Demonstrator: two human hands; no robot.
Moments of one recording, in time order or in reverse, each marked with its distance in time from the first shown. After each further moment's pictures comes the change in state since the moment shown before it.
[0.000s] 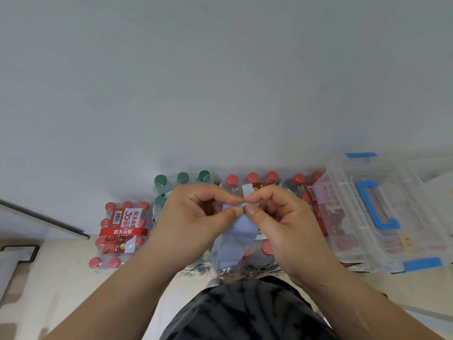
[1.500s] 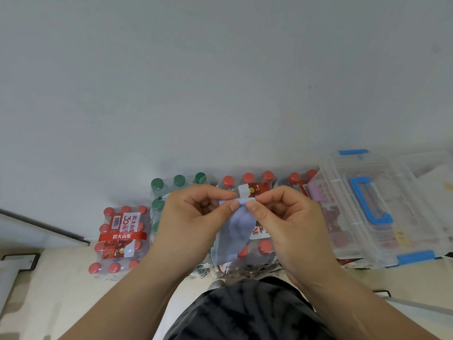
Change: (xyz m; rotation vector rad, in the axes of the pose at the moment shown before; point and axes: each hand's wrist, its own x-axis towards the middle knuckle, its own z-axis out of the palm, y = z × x) left_hand -0.003 -0.001 0.016 -0.081 0.109 -0.024; right_hand -0.007 -0.003 -0.005 0.082 0.220 -0.027
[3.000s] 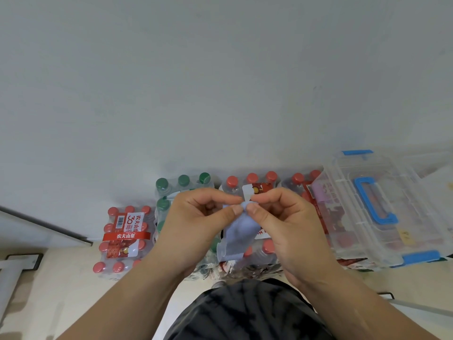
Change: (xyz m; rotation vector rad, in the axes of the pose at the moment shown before) left_hand -0.002 -0.004 -0.008 -0.115 -0.058 -0.089; right_hand -0.003 0.003 0.008 0.052 -0.056 0.046
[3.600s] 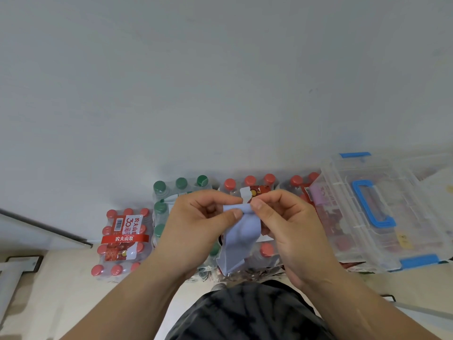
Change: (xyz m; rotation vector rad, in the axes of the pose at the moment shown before) left_hand 0.004 0.000 0.009 0.042 0.014 -0.014; right_hand 0.006 0.001 -0.011 0.038 0.002 0.089
